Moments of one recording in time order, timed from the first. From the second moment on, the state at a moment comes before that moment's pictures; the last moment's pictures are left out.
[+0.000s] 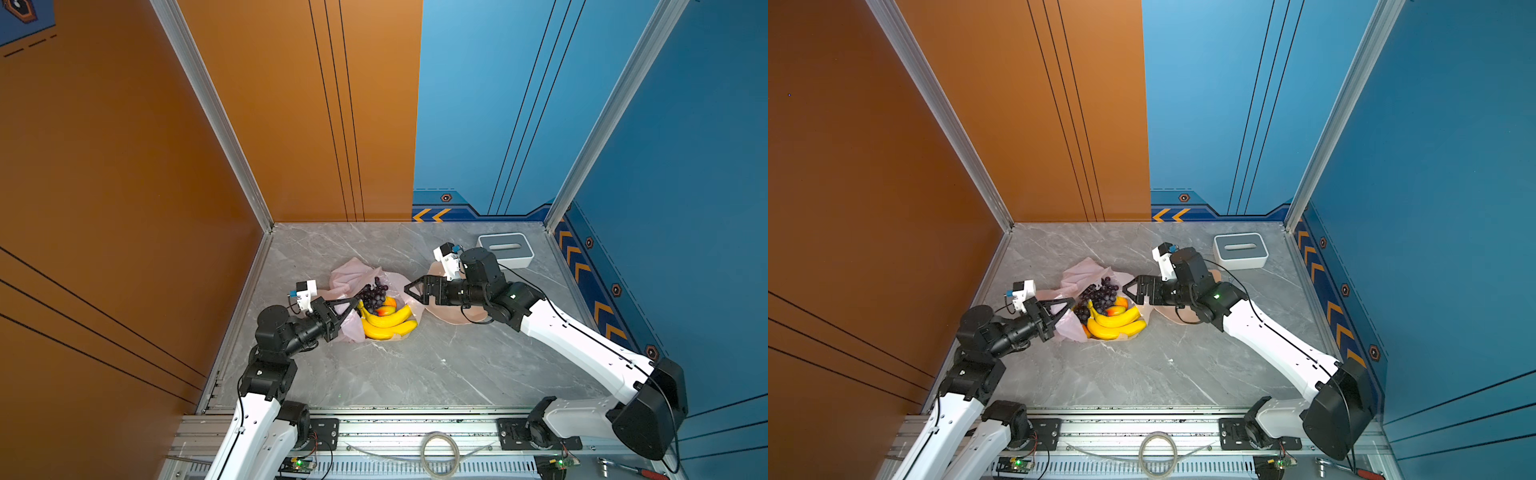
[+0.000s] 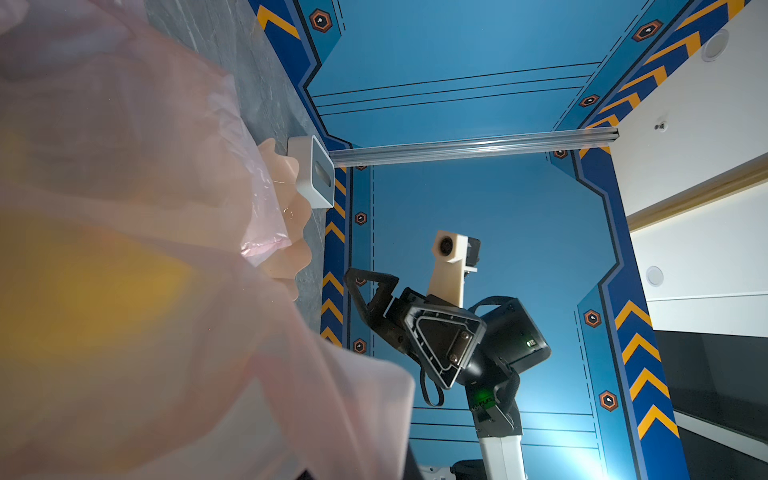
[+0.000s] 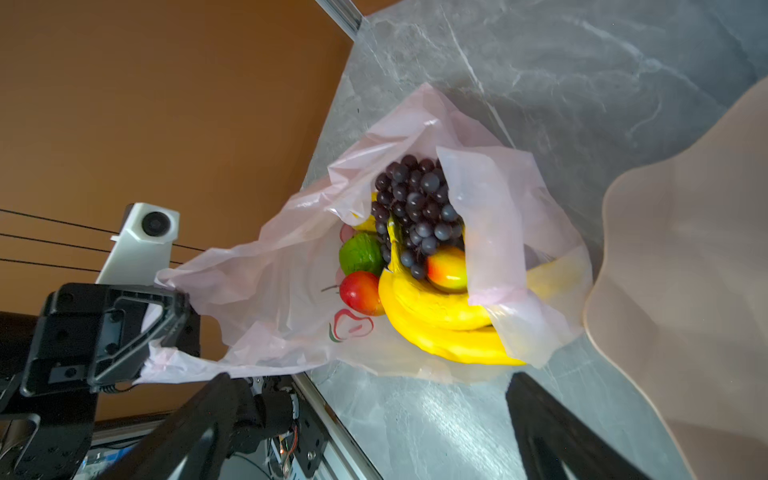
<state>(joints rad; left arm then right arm) -0.13 0.58 0.49 -0.03 0.71 -1.41 0.66 1.32 1.12 -0.40 -0.38 0.66</state>
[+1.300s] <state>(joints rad) -0.13 0.56 0.49 -0.06 0.71 -1.40 0.71 1.84 1.62 -0.92 -0.21 0.29</state>
